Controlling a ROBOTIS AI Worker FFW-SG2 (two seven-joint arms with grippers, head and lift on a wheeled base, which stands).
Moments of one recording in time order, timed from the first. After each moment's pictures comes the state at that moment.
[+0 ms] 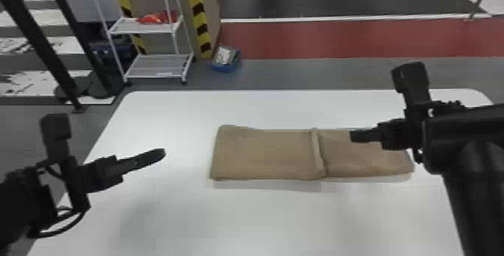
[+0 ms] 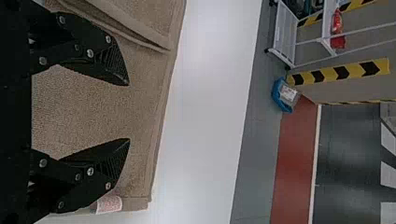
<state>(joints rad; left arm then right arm) 0.02 0.20 0.46 -1.95 0.36 1.21 -0.57 -0.34 0.00 0.03 -1.69 0.43 1.21 0.63</state>
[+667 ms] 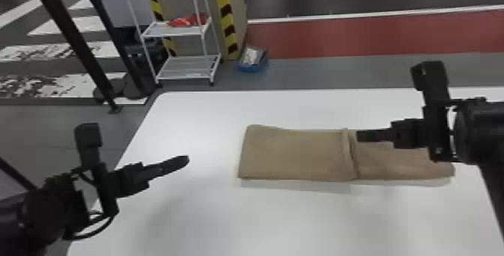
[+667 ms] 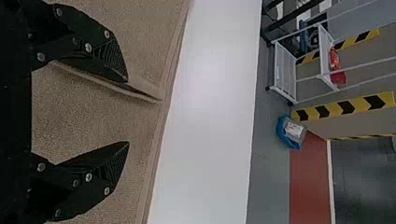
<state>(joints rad) 0.07 0.22 0.50 -1.95 0.40 1.19 -0.57 -0.41 0.00 0.03 -1.57 0.20 1.22 0.62</state>
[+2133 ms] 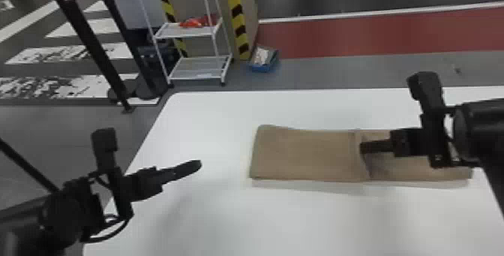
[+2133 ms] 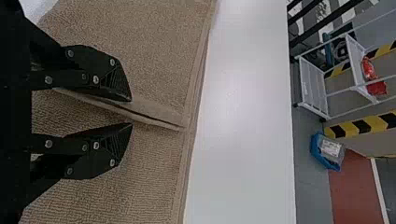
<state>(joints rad) 0.09 0.22 0.50 -1.95 0.40 1.17 -0.57 -0.48 0.00 0.08 -1.41 0.14 1.25 0.62</state>
